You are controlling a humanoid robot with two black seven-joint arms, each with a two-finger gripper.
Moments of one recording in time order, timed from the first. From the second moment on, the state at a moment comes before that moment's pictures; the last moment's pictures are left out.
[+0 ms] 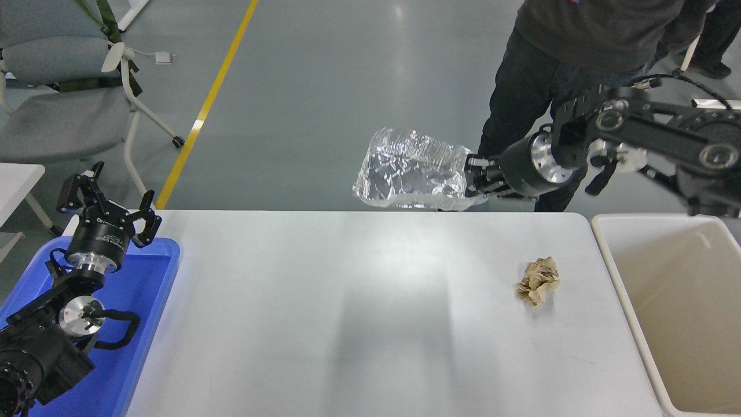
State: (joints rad) left arm -0.65 0.37 -0.67 -0.23 -0.08 -0.64 -0.64; right arm 1.58 -0.59 0.03 1.19 -0.40 0.49 -0.55
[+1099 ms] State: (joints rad) left arm -0.65 0.37 -0.67 -0.23 -0.08 -0.64 -0.64; right arm 1.43 -1.23 0.00 1.05 -0.42 0.53 -0.49
